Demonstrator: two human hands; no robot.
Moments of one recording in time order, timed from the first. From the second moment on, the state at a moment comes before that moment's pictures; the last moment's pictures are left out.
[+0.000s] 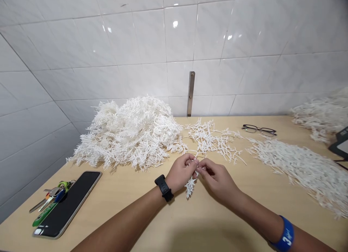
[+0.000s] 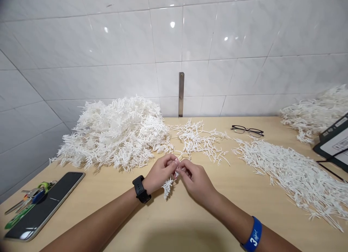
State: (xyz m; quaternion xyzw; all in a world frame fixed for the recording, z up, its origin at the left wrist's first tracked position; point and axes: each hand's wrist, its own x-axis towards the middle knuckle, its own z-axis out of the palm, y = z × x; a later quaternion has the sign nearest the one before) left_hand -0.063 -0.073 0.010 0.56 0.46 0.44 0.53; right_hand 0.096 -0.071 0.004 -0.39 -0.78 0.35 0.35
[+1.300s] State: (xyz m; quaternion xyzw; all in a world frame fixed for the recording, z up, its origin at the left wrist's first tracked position) left_hand -0.077 -0.072 0.011 0.71 0.49 0.35 0.37; right_hand 0.097 -0.065 -0.004 -0.37 -0.67 0.57 0.29
